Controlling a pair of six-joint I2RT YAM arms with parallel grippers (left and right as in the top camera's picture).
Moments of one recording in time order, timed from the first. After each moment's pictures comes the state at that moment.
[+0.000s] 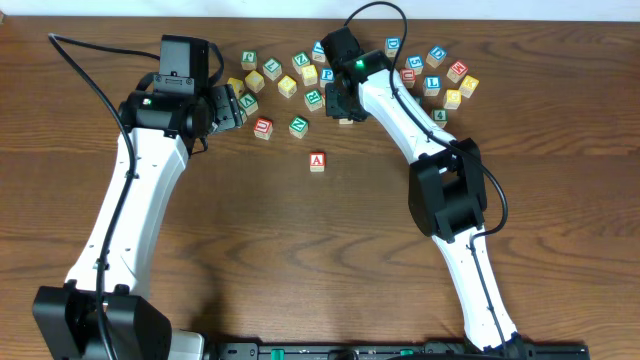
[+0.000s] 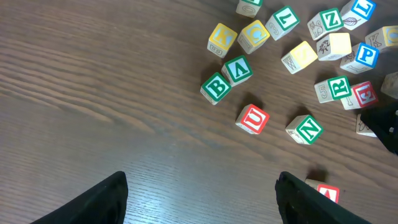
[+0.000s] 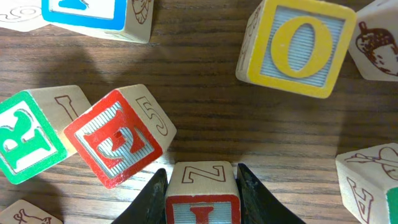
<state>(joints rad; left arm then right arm) -0.11 1.60 1.45 -0.86 -0.11 -0.33 0.46 2.56 2.29 -0.99 0.07 0.44</state>
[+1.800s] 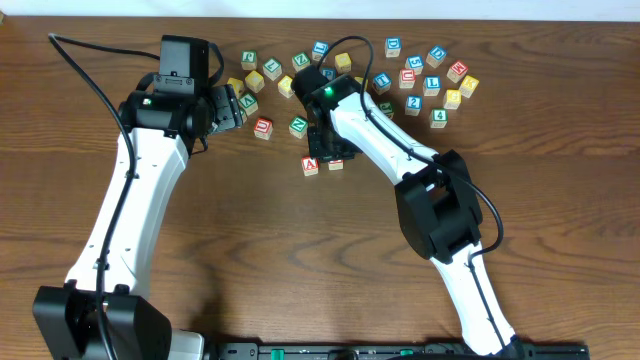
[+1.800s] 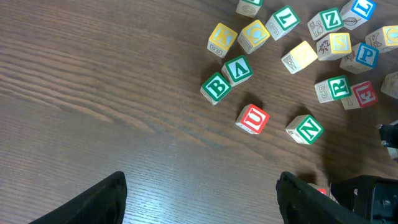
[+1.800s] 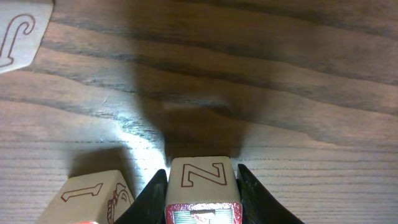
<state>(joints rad) -0.11 1.60 1.45 -0.86 -0.11 -0.33 0.60 2.43 2.08 -1.16 0.06 0.52</state>
